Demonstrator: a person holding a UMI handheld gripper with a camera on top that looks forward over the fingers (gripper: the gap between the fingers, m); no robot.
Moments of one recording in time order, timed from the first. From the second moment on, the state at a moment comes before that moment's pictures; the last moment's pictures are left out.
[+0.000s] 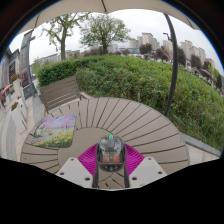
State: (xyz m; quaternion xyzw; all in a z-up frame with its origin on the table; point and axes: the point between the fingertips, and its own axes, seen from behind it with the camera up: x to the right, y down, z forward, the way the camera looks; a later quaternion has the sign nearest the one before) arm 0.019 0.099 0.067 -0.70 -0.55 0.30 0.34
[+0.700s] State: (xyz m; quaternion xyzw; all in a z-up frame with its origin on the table) arm -0.183 -0.170 -0.019 -0.71 -0.57 0.28 0.29
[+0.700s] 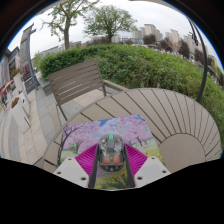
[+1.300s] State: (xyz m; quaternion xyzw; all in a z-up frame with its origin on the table) arm 0.060 -0.169 0.142 -0.72 -0.60 0.19 0.28
